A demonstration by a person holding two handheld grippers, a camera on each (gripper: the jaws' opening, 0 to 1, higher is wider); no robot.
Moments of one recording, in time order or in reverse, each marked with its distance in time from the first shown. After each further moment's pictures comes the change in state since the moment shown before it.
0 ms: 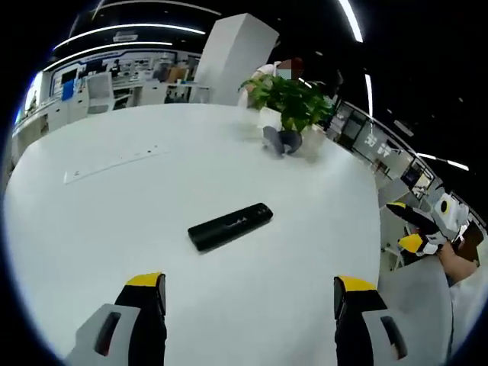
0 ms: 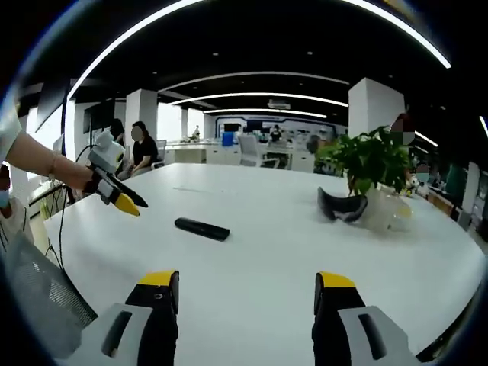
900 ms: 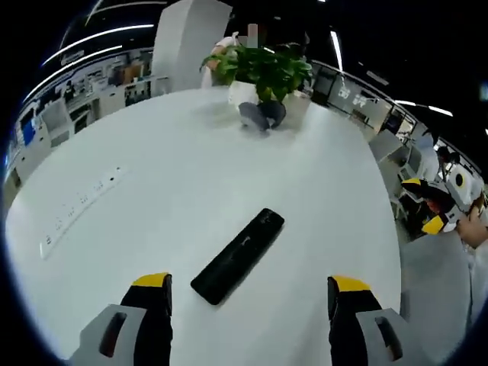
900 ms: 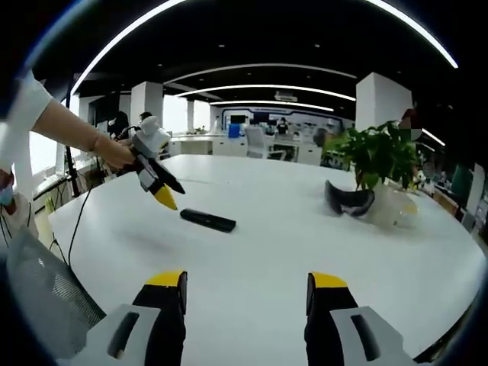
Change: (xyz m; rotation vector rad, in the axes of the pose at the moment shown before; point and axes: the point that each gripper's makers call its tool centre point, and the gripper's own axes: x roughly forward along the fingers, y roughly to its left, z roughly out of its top) left arm 0.063 0.011 0.032 0.321 0.227 -0.065; right arm -0.001 0.006 -0.004 -0.004 0.031 0.029
